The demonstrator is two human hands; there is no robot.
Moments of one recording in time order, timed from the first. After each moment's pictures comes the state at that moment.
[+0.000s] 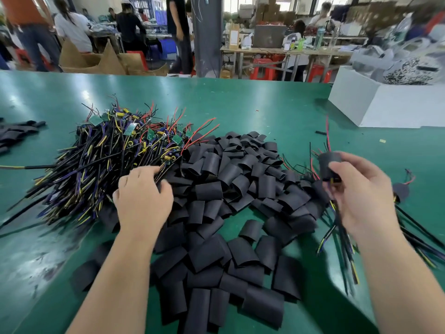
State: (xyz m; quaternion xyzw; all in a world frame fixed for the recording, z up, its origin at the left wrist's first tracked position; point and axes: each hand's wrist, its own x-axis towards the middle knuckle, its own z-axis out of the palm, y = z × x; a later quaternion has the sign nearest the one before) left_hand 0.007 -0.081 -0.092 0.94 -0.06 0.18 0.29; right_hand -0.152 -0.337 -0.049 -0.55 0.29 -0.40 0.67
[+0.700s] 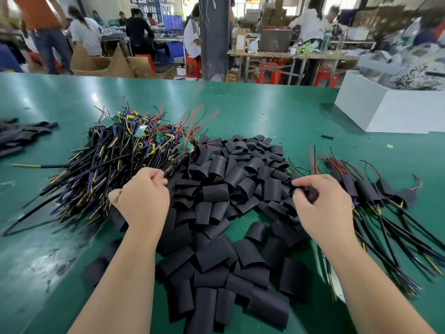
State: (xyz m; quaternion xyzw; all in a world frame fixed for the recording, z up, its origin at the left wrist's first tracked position) left_hand 0.024 -0.078 -0.102 0.92 0.01 0.24 0.32; right_hand -0.141 -0.303 -0.074 -0.86 0.27 -0.32 0.30
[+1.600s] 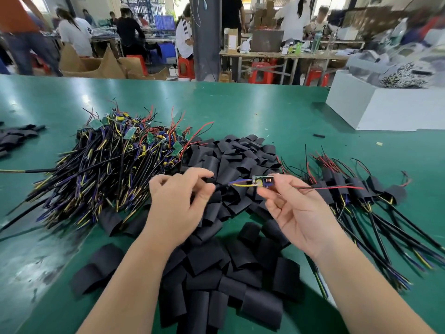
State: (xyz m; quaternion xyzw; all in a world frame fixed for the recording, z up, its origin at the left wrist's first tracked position) left_hand -0.021 -0.102 -0.087 0.83 -0.37 0.22 0.35; right_hand -0.134 -0.283 -0.067 -0.44 0.11 -0.17 0.88
